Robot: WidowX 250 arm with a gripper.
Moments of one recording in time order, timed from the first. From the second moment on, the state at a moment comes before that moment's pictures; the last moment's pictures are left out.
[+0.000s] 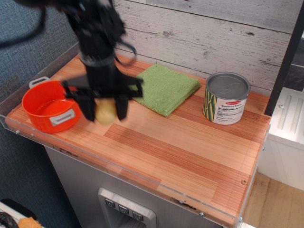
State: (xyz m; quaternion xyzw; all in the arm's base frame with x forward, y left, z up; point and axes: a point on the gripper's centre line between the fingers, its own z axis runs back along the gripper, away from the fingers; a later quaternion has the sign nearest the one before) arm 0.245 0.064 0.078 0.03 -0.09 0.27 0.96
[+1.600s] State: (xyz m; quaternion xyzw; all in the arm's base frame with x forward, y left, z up) arm 0.240 0.172 0.044 0.05 -0.03 0.44 0.90
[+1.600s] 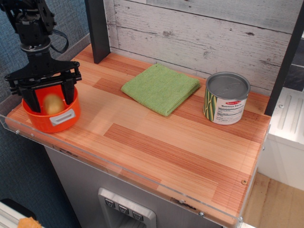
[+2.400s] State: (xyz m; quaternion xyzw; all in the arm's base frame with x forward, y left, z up) arm 0.244 0.158 0.096 0.03 -0.07 0.43 0.90
